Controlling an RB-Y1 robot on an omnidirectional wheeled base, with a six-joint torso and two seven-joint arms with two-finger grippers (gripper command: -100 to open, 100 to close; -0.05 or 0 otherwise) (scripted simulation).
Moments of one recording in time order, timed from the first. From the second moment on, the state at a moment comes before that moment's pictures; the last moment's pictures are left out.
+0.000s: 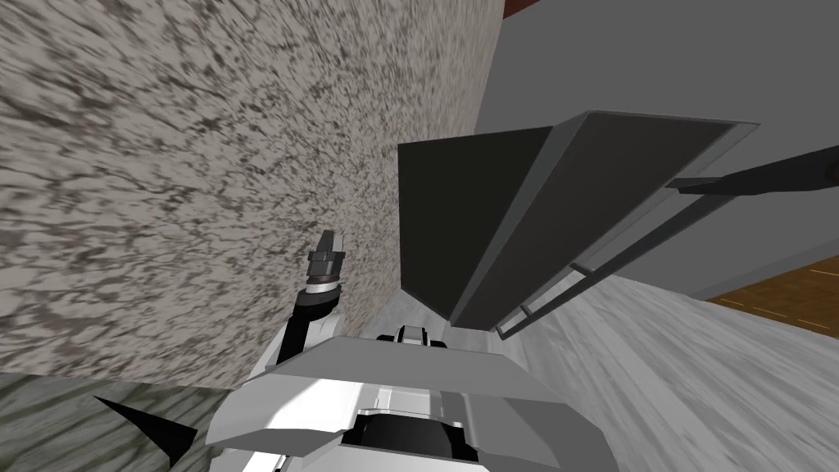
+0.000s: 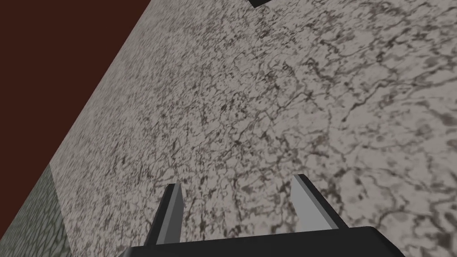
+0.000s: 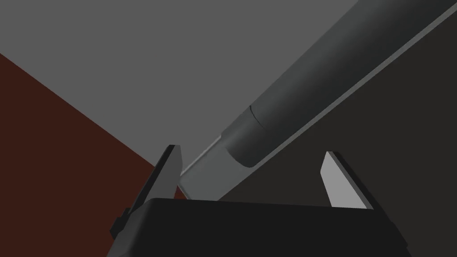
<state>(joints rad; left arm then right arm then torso) 0.47 0.04 0.07 -2.23 -0.02 -0.65 -0.16 0.20 -2.04 -0.30 -0.76 1.02 -0.49 -0.58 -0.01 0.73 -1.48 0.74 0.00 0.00</state>
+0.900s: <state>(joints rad) 0.47 0.04 0.07 -2.23 -0.02 -0.65 -0.16 0.12 -2.11 -0.30 -0.79 1.12 -0.56 -0.70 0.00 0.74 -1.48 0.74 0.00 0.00</state>
